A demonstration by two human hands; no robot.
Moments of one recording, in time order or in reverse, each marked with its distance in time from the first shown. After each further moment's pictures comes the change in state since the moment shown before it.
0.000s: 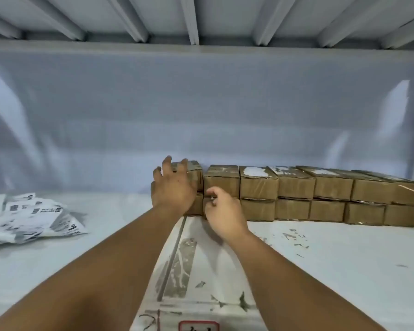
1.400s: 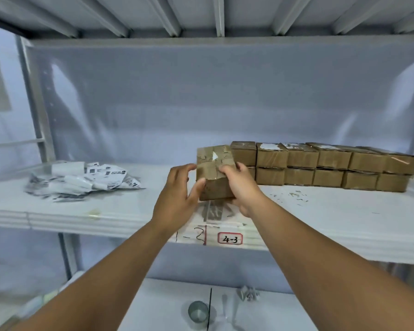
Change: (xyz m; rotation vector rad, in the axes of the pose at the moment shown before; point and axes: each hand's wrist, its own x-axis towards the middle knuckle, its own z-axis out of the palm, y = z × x) left_hand -0.143 -0.056 -0.082 -0.469 0.056 0.173; right_hand -0.093 -0.075 -0.021 0.769 -0.079 0.311
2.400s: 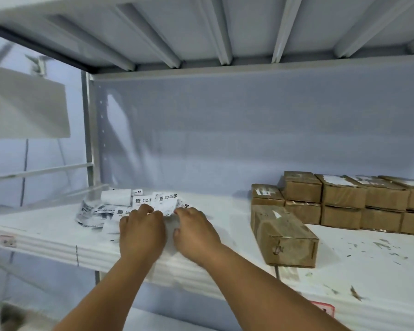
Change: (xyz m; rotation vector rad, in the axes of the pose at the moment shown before) left_hand 0.023 -0.146 -0.100 0.906 0.047 -0.261; right_hand 0.019 0.046 0.183 -1.071 -0.331 -0.628
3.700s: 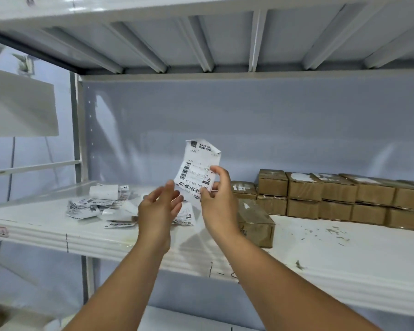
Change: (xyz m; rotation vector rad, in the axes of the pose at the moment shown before) left_hand -0.033 0.088 -0.084 -1.834 -0.079 -0.555; right_hand -0.051 0.013 -0.079 0.742 0.530 0.204
